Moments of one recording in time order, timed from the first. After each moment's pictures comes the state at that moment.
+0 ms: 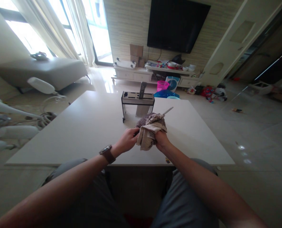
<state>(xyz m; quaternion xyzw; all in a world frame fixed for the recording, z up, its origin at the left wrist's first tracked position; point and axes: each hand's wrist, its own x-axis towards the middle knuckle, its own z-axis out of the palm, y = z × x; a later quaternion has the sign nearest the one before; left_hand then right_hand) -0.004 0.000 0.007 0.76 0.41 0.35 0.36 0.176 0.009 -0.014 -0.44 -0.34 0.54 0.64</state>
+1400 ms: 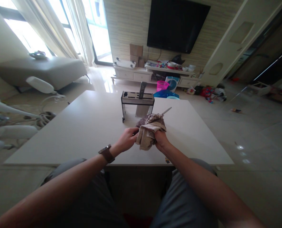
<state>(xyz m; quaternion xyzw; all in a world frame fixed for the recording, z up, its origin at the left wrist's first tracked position) -0.004 0.003 0.002 0.74 0.41 0.35 0.39 0.176 0.009 -0.015 -0.45 -0.34 0.53 0.63</state>
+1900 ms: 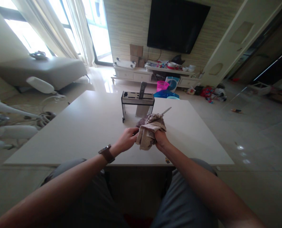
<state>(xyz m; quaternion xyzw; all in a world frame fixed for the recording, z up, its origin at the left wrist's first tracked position) -0.004 0.003 0.004 0.75 0.41 0.35 0.39 0.177 0.010 -0.016 -0.46 -0.35 0.53 0.62</state>
